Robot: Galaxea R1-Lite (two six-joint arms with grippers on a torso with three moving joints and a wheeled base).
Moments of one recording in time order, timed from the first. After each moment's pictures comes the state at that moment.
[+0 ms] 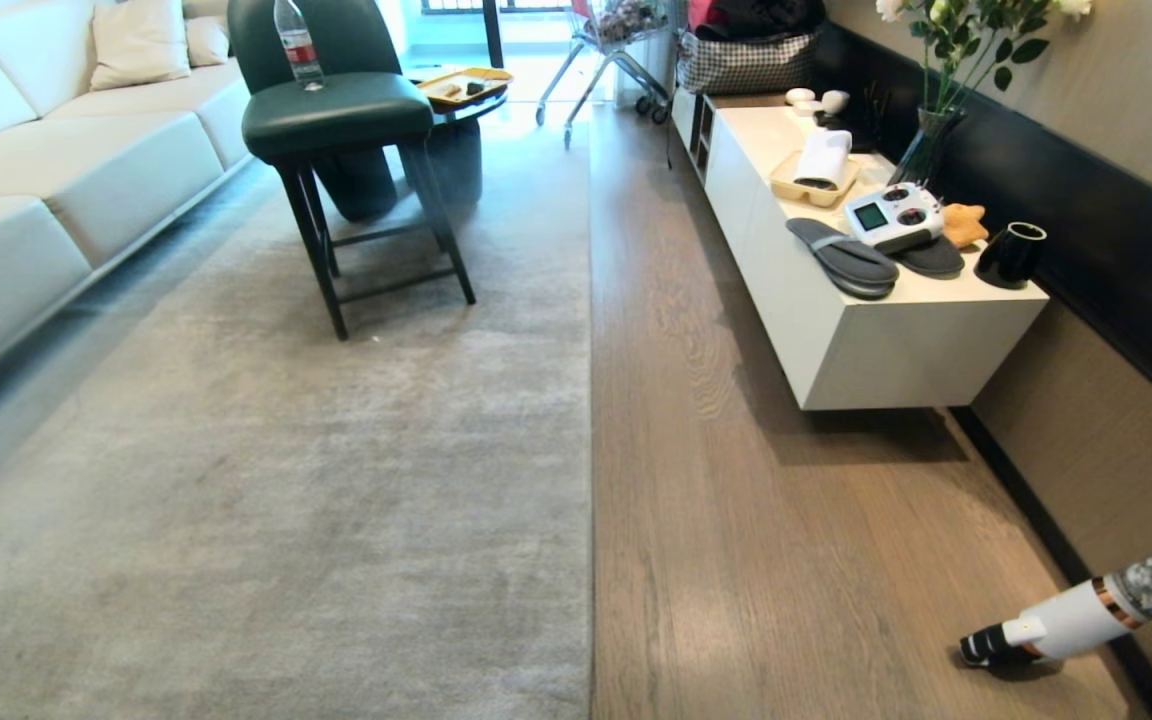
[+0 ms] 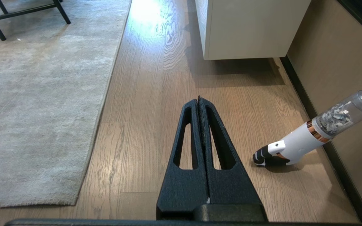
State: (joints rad) left arm 0.00 0.00 0.00 0.00 0.02 -0.06; right arm -0.01 0.00 0.00 0.00 0.00 0.01
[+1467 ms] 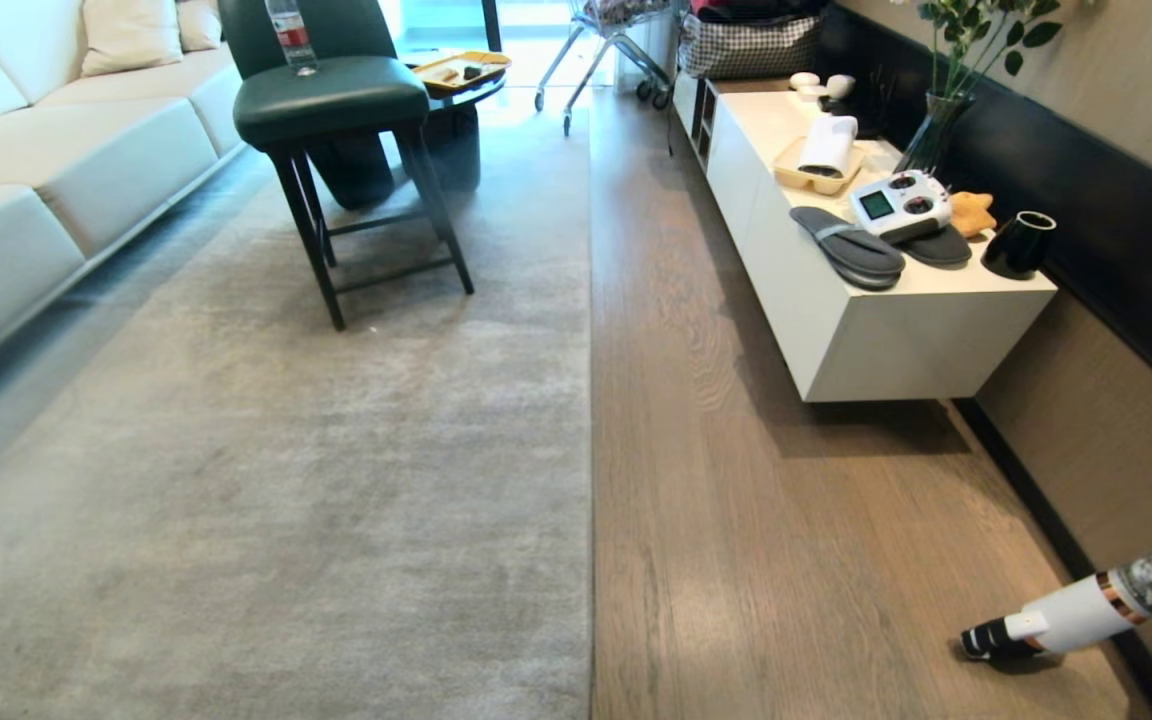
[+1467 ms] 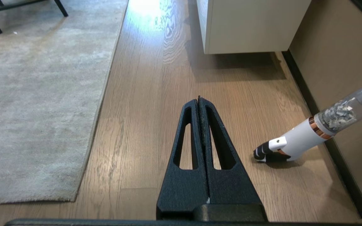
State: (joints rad) left arm 0.00 0.00 0.00 0.00 0.02 -0.06; right arm -0.01 0.00 0.00 0.00 0.00 0.01
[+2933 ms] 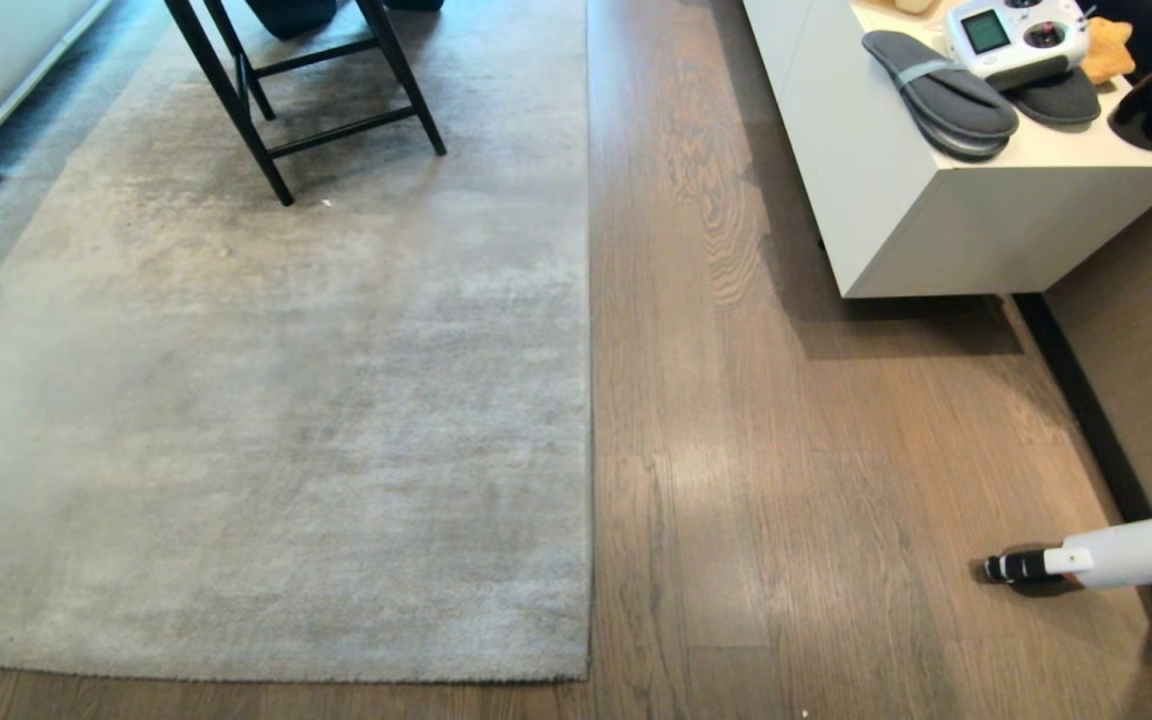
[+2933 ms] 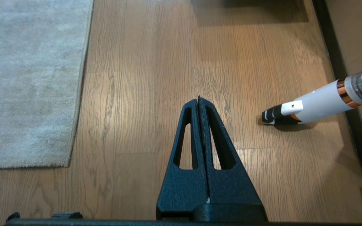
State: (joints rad) left arm 0.00 0.01 -0.01 0.03 0.02 -0.06; right arm -0.01 0.00 0.00 0.00 0.00 0.01
